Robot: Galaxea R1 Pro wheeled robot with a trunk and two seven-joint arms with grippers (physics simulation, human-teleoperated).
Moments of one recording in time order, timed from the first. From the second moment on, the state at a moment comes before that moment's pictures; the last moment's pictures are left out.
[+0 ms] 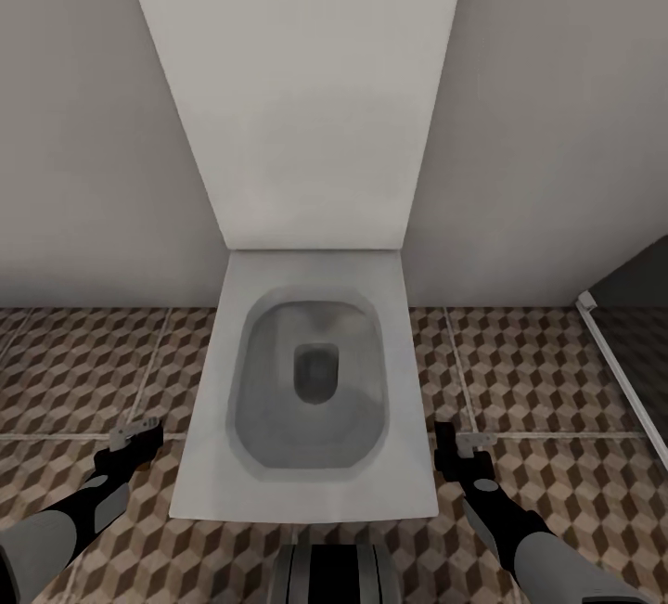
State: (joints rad) left arm -0.78 0.31 -0.94 -0.10 1.22 -0.35 0.06; right arm -0.66 -0.05 0.02 -0.28 0.11 -0.09 -0.15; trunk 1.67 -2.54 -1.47
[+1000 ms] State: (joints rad) left arm -0.78 0.31 -0.94 -0.10 1.23 -0.40 0.06; right arm -0.66 -0.05 0.02 -0.27 0.11 -0.18 -0.15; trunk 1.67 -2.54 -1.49
